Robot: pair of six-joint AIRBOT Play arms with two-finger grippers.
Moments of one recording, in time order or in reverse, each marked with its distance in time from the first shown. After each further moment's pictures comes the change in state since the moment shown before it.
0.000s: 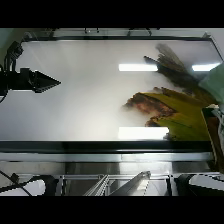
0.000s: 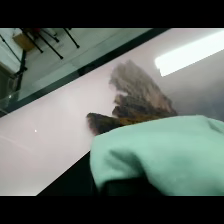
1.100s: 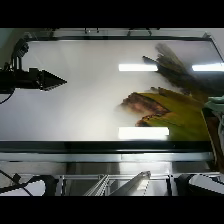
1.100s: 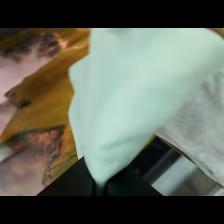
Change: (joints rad) left arm -0.086 0.000 0.000 0.000 0.051 0.064; right arm -0.024 0.124 0.063 -0.763 0.542 0.653
